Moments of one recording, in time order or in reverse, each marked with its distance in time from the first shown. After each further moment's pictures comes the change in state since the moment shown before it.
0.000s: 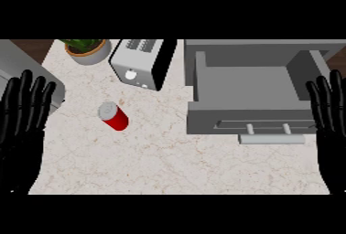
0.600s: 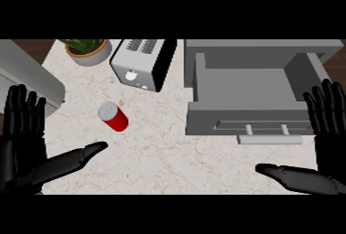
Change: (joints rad) left arm 0.046 -0.089 0.008 0.047 -0.167 0.331 0.256; right arm 0.053 0.025 -0.046 0.037 -0.035 -0.047 0.165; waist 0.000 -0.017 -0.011
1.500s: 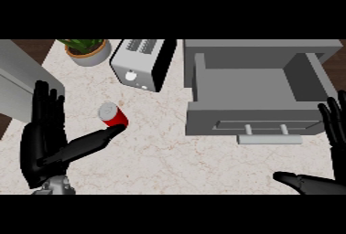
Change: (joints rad) left arm -0.090 -0.009 -0.077 0.106 -0.097 0.175 0.156; right arm 0.073 -0.016 -0.090 -0.020 -0.062 0.057 0.029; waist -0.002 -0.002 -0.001
